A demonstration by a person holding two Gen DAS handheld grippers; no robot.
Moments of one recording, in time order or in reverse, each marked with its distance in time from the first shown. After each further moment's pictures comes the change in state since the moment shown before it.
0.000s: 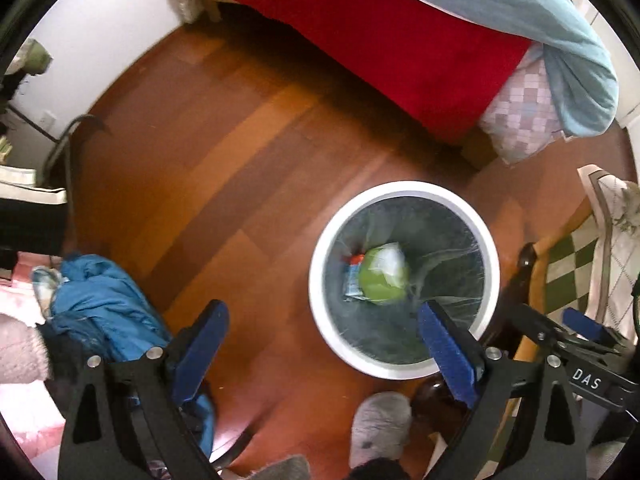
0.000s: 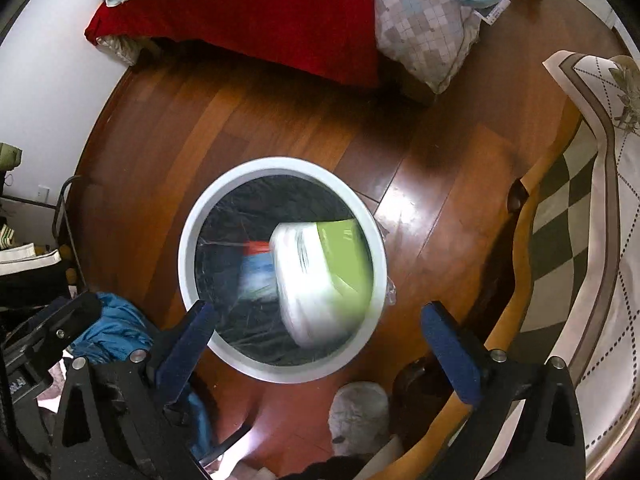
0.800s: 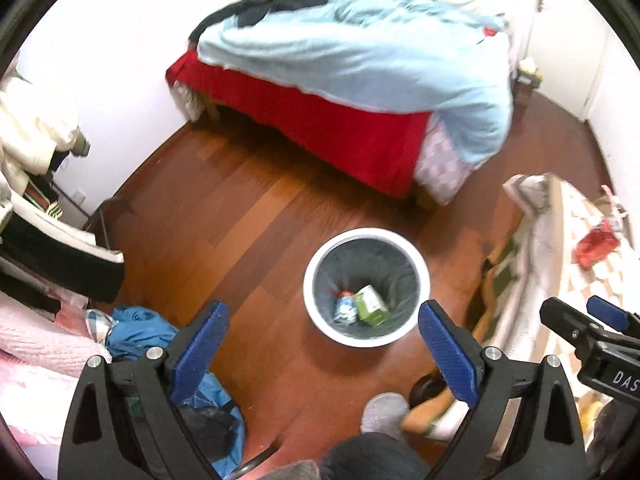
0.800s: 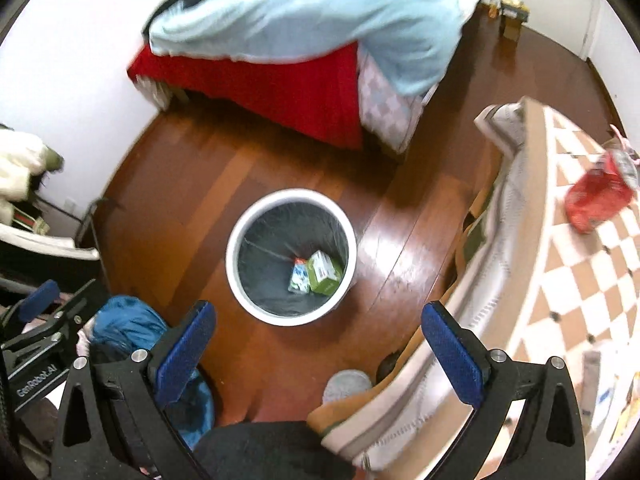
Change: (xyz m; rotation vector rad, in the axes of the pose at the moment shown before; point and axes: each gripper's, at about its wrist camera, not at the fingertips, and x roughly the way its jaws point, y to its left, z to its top) left arm -0.212 -0.042 -0.089 0.135 -0.307 -0.009; right arm -0.224 -0.019 -0.118 0.001 -0.290 0.031
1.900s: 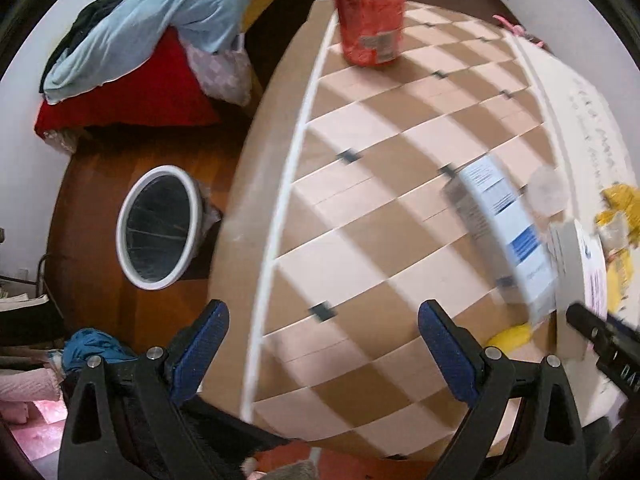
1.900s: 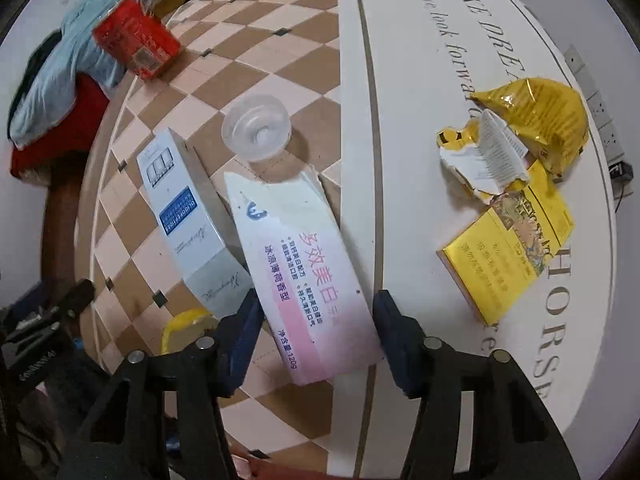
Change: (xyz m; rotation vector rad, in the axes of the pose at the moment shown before) left arm 0.044 -0.353 -0.132 0.390 0.264 -0.136; right arm -0.056 -0.383 -0.201 0.491 0.140 -0.193
